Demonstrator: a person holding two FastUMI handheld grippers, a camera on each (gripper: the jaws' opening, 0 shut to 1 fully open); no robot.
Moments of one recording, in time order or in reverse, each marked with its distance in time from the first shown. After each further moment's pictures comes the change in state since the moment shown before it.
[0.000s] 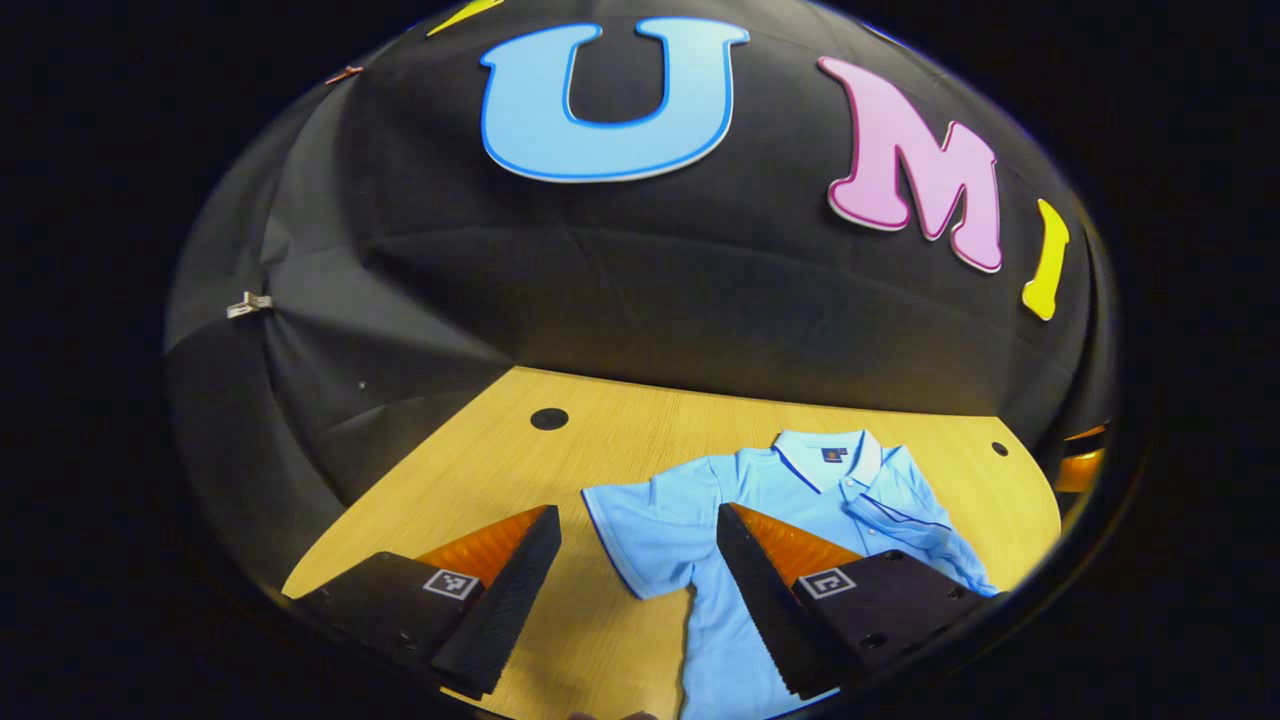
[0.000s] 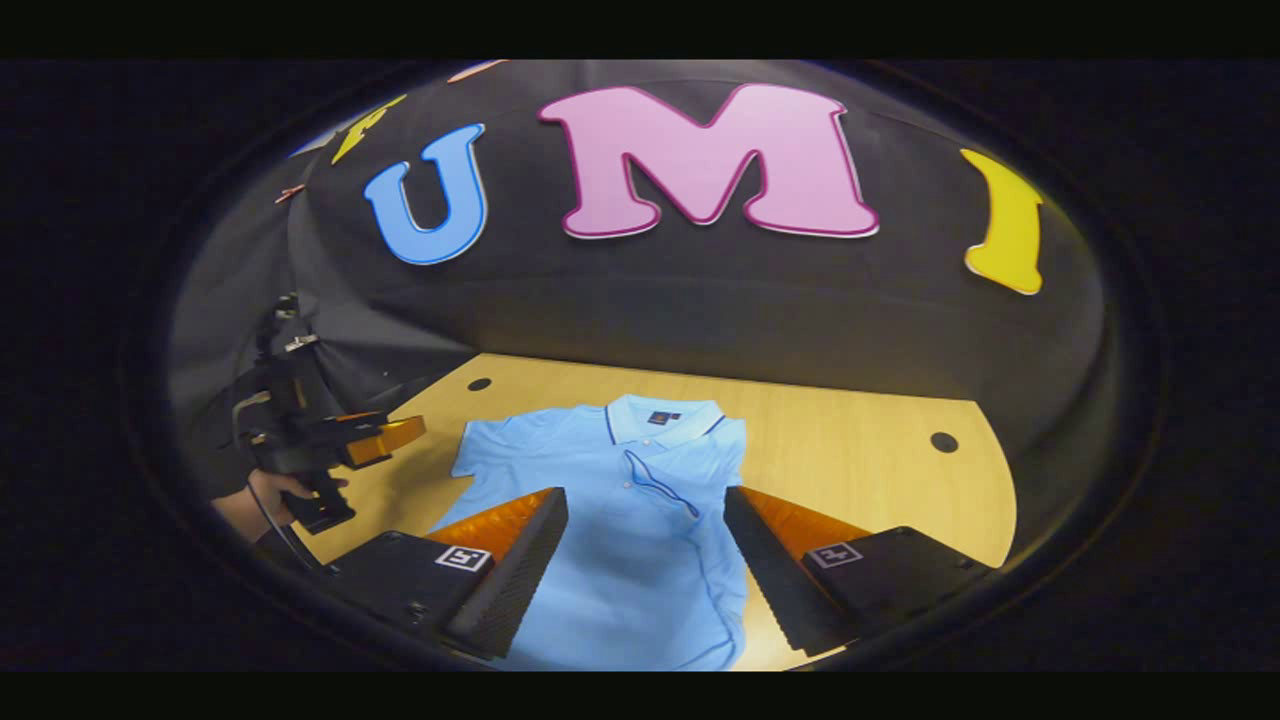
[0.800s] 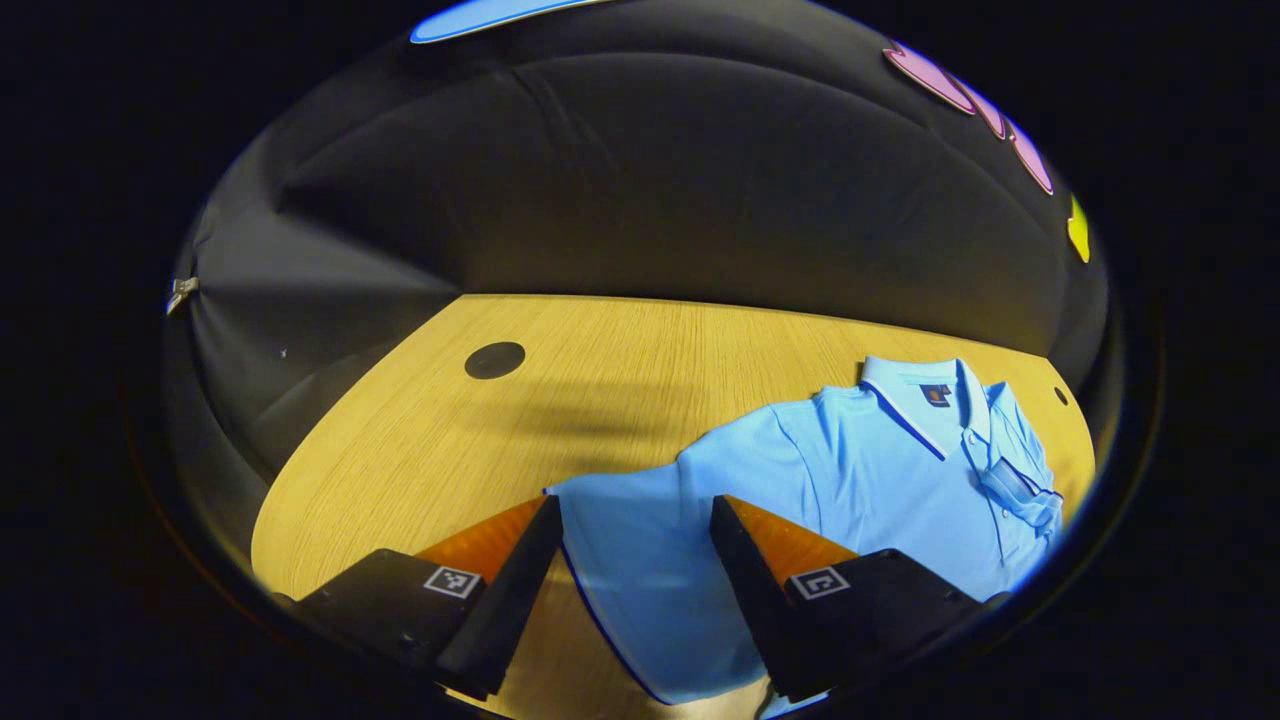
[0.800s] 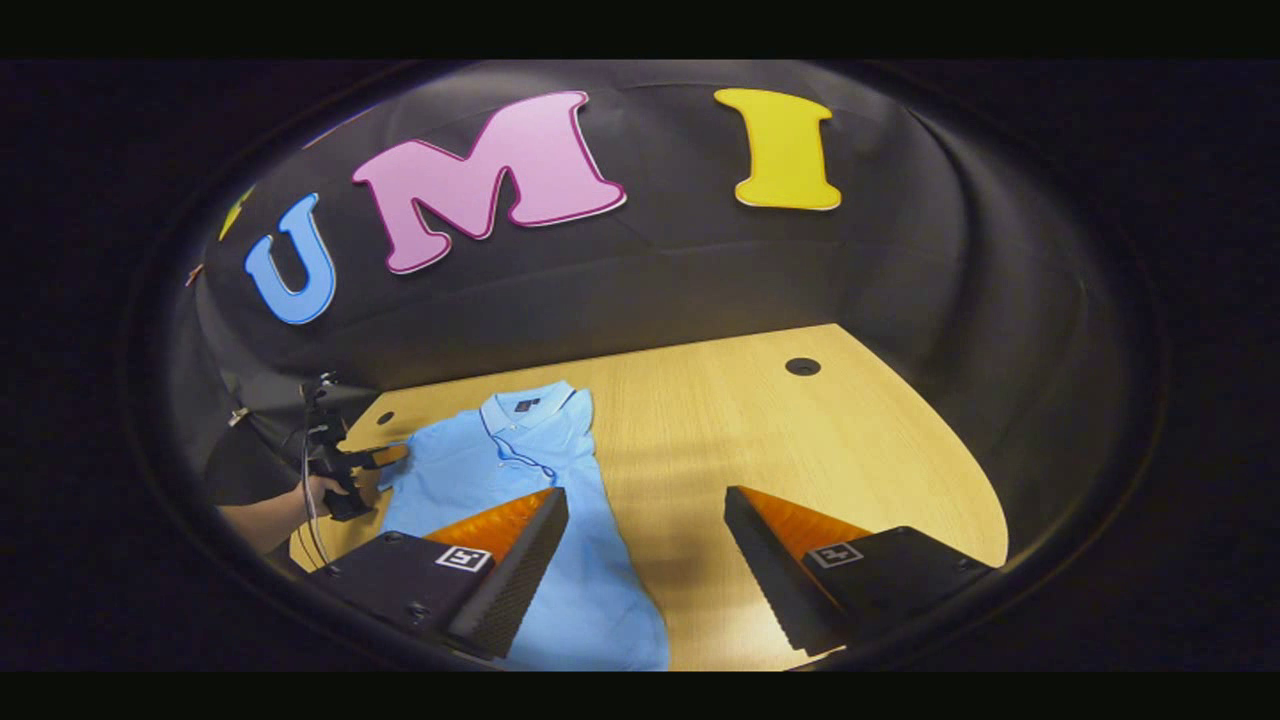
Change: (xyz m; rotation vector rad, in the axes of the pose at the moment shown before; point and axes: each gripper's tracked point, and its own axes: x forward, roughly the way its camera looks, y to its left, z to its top) left arm 0.134 0.006 -0.064 0.079 0.183 -0.035; right arm -0.064 -0.124 -0.063 0.290 0.012 -0.233
